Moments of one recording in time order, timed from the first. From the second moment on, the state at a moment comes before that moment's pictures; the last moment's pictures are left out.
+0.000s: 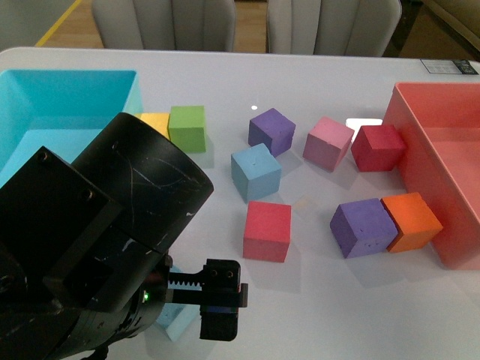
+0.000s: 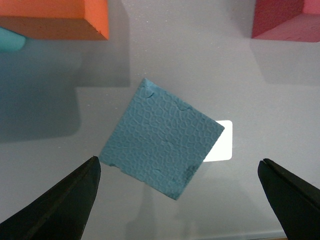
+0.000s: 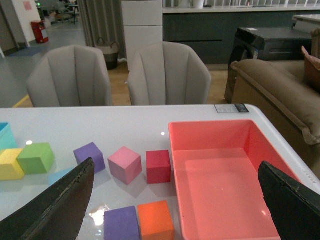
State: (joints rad) left arm -0.65 1.94 0.69 0.06 -0.12 -0.55; right arm 0.00 0.00 0.02 0.00 0.00 0.00
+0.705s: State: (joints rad) left arm -0.60 1.99 0.86 -0.12 -0.18 -0.53; right arm 0.00 0.00 0.02 0.00 0.00 0.00
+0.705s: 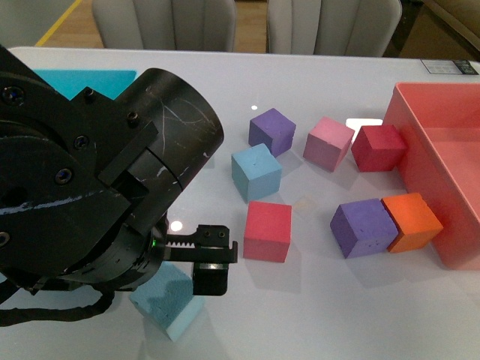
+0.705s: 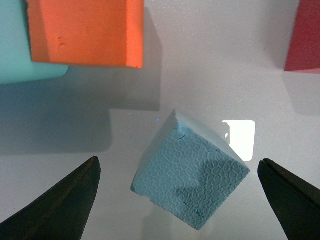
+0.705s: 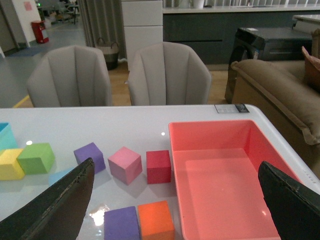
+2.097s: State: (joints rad) left arm -0.67 2.04 0.76 0.02 -0.16 -0.14; right arm 0.00 0.00 0.02 0.00 0.00 0.00
